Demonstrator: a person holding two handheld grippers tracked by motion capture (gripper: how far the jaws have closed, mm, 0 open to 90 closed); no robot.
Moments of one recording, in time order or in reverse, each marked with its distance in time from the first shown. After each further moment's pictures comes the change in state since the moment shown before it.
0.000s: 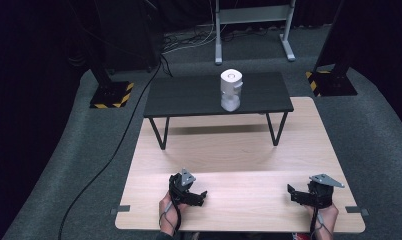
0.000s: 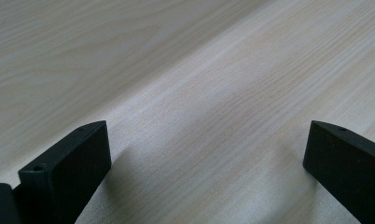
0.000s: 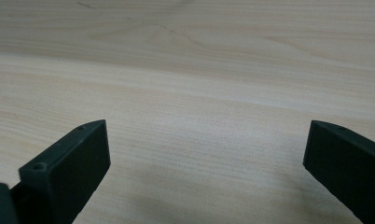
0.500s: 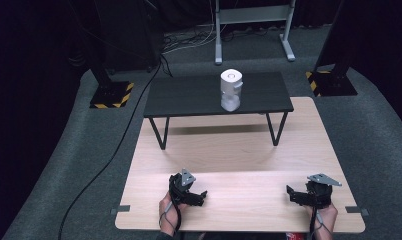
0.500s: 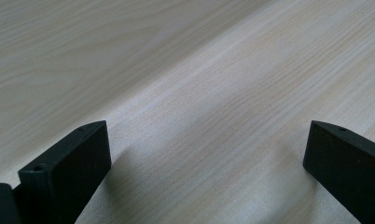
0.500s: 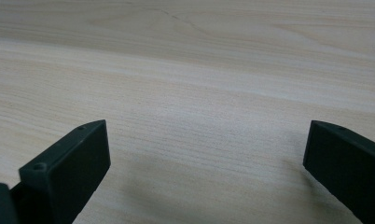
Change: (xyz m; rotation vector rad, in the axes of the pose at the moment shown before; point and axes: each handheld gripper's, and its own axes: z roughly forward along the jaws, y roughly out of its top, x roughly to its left) left arm -0.001 0.000 0.000 -0.001 0.006 0.004; right arm 0.003 0.009 0.004 0.056 -0.001 -0.012
